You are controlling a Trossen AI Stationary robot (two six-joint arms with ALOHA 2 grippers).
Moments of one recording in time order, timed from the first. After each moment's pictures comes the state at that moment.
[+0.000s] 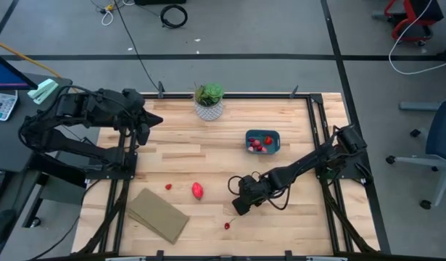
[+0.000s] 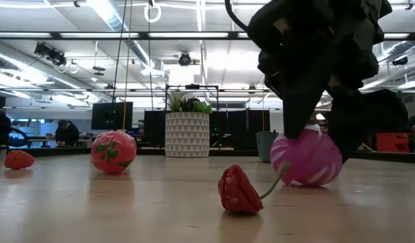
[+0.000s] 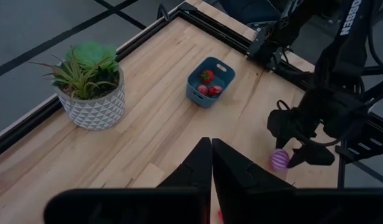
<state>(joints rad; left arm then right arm) 0.04 0.97 1.50 -1.11 -0.24 -0.50 0.39 1.83 1.06 -0.29 -0.10 1.47</state>
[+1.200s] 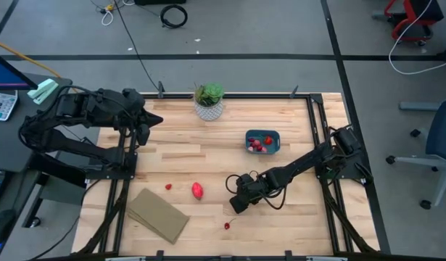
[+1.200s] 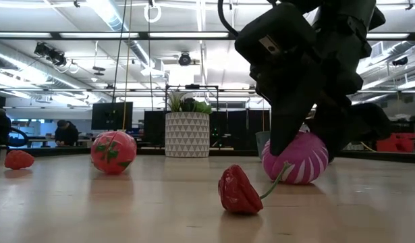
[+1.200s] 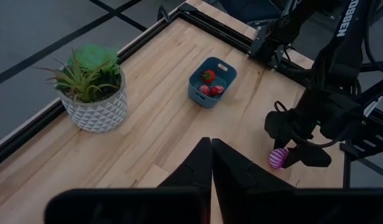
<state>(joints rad) 0.04 0.97 1.50 -1.11 -0.25 -0.47 0.37 1.86 1.06 -0.24 -0.05 1.45</state>
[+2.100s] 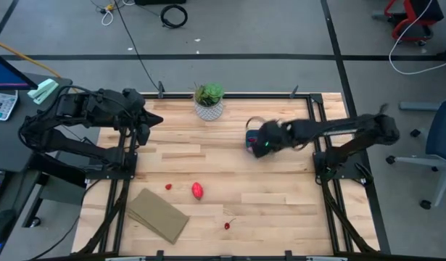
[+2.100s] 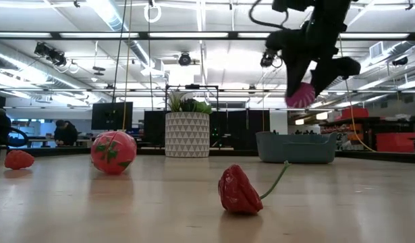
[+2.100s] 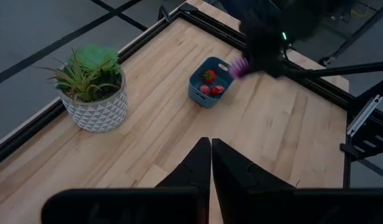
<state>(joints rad) 0.04 0.98 1.50 -1.11 -0.25 -0.48 -0.04 1.39 1.06 -0.90 0.23 1.13</state>
